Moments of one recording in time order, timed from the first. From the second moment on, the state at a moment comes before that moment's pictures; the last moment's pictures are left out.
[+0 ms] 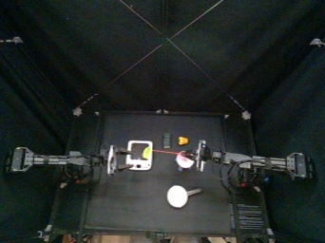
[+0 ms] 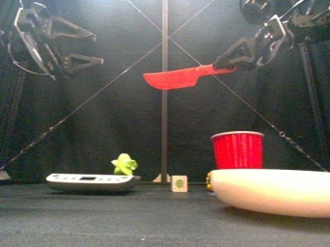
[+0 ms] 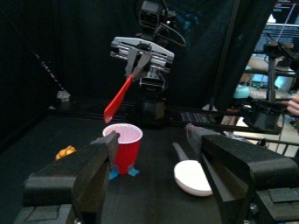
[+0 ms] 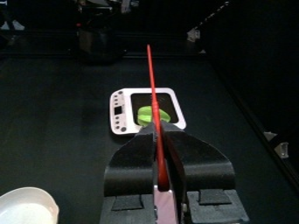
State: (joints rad) left arm 0.15 -0.63 1.24 0.19 -0.73 -0.25; right arm -0.13 -0.62 0.99 0.12 -0.25 -0.22
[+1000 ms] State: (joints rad) left arm 0.10 -0.40 1.09 0.23 -0.83 -0.16; right arm 0.00 -0.53 1.02 0.09 -0.44 -0.16
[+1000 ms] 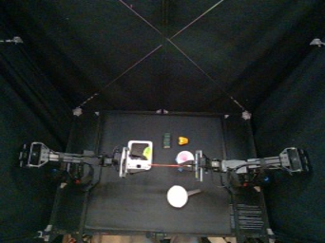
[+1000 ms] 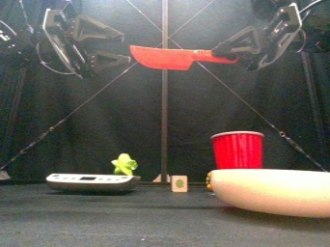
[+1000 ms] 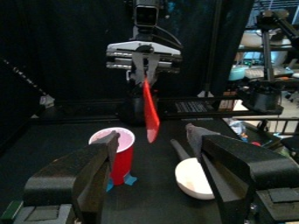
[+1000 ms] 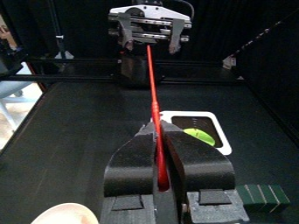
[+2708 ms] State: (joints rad) left arm 0.09 -0.34 1.04 0.20 -0.81 -0.16; right arm -0.02 -0.46 1.00 0.10 -0.52 -0.16
